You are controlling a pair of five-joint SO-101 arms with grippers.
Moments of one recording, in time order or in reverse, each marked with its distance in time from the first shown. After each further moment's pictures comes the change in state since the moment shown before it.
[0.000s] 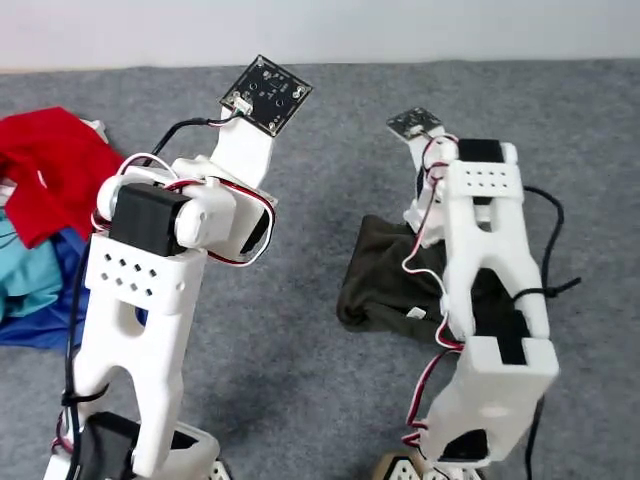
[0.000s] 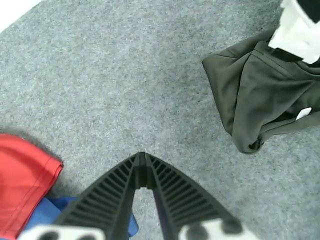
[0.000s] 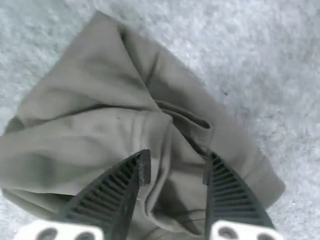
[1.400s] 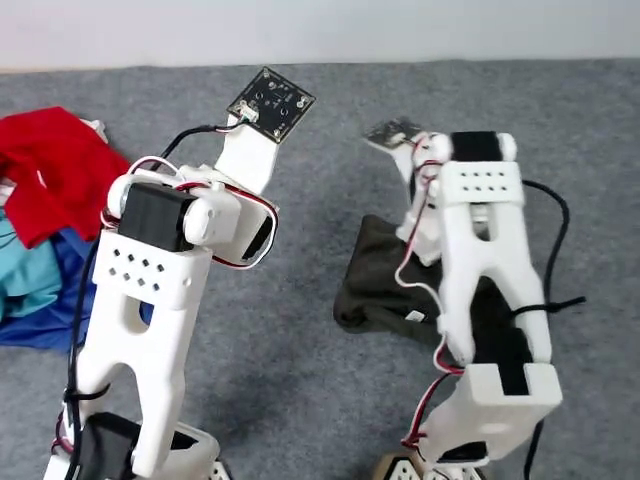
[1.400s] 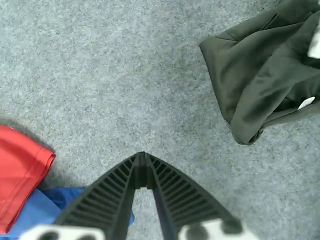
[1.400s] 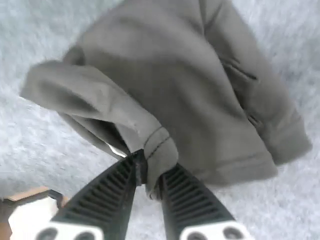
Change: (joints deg) left arm 0.0 0.0 3.8 0.0 0.0; right arm -0.3 -8.2 -0.5 16.7 7.1
